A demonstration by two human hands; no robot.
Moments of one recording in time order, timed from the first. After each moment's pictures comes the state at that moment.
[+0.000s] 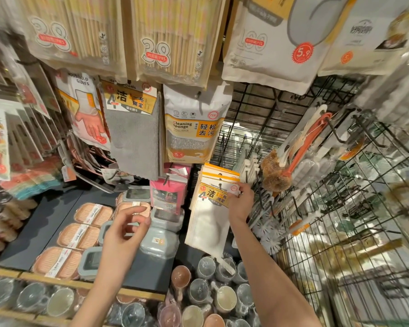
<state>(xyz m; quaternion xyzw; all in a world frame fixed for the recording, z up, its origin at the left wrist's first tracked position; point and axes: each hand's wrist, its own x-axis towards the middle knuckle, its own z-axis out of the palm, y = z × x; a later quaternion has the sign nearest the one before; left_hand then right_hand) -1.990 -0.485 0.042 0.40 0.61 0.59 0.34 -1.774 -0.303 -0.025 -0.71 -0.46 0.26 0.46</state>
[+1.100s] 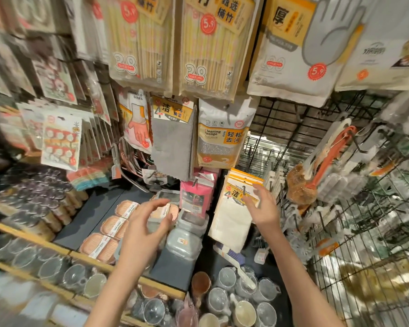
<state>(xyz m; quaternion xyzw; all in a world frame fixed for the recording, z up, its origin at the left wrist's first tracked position) -1.985 -0.532 0.083 0.49 0.68 0.50 0.21 -1.753 -0.355 0.031 -0.59 -0.69 0.27 0.33</state>
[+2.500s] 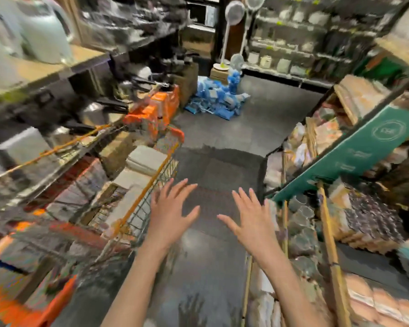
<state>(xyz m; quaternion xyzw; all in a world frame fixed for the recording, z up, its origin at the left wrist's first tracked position) -2.066 -1.082 0.048 -0.10 0.96 0.23 -0.13 -2.118 -0.888 0.059 0.22 -0.97 0.06 -0.01</state>
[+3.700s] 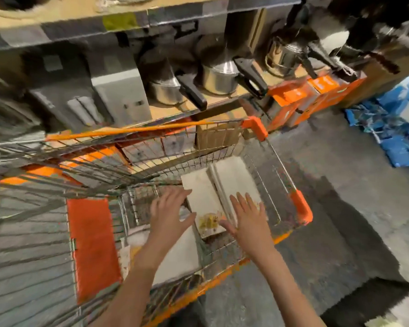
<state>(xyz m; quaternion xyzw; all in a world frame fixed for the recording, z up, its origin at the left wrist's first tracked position) -2.284 -1.384 -0.128 -0.52 0.79 0.31 -0.08 -2.475 -1.295 -0.107 0.59 -0.78 -0.07 -0.19</state>
